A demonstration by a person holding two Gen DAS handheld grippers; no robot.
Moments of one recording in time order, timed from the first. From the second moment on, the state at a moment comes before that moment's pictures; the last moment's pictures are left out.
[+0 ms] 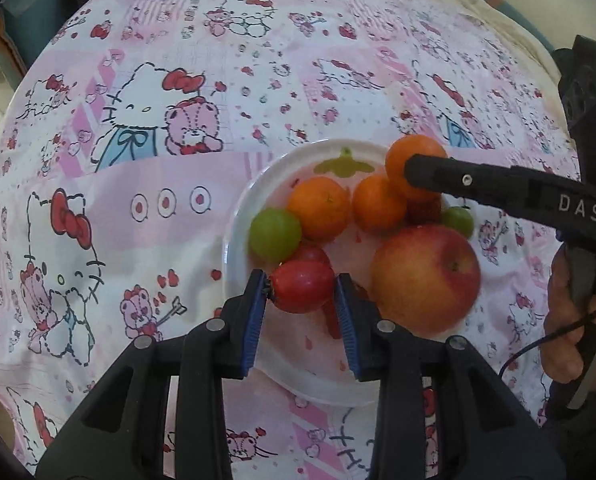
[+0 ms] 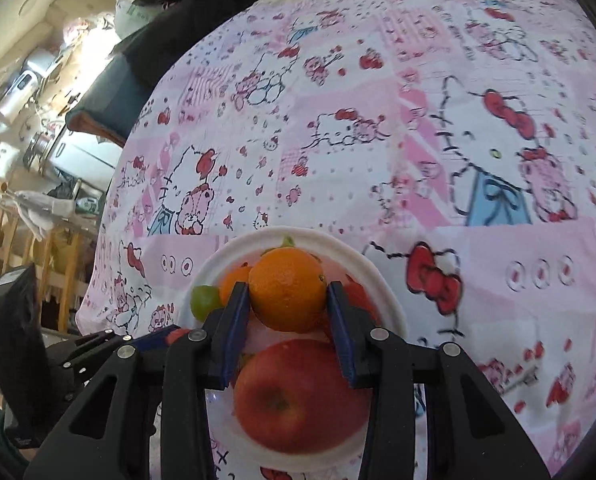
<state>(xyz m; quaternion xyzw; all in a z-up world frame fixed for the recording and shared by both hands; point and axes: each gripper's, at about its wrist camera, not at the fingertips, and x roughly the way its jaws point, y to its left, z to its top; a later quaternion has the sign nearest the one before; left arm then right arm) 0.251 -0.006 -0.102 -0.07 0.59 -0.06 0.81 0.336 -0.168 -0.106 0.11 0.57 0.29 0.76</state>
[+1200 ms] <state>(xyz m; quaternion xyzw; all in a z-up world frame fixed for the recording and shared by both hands) 0.237 0.010 -0.080 -0.06 0.55 0.00 0.83 0.301 -0.187 -0.081 0.11 0.55 0.28 0.78</state>
